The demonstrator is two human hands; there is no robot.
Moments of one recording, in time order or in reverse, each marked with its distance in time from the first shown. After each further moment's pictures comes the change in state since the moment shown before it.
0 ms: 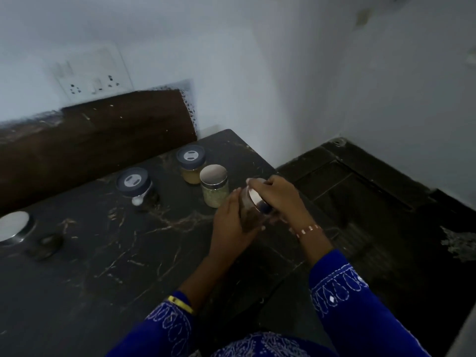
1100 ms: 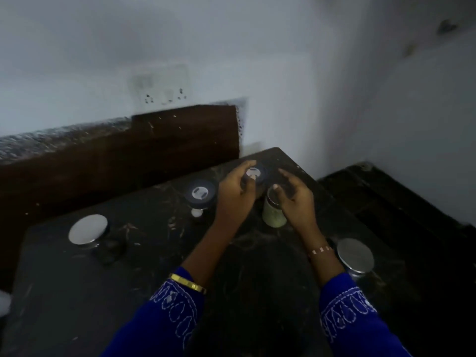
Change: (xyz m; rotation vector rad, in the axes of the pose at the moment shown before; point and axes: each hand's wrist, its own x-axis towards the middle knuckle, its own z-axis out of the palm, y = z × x) left_hand 0.064 -0.057 -0.173 -0.298 0.300 0.063; right_hand 0.012 -0.079 0.130 0.068 0.245 -0.478
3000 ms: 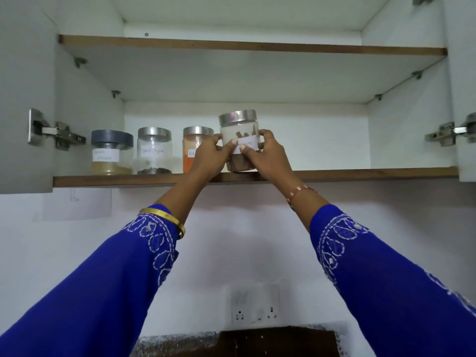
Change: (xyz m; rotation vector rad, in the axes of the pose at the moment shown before) left_hand 0.294 0.287 -0.262 0.314 0.411 0.336; right_hand 0.234 -0.460 -0.001 0.363 -0.064 -0.796
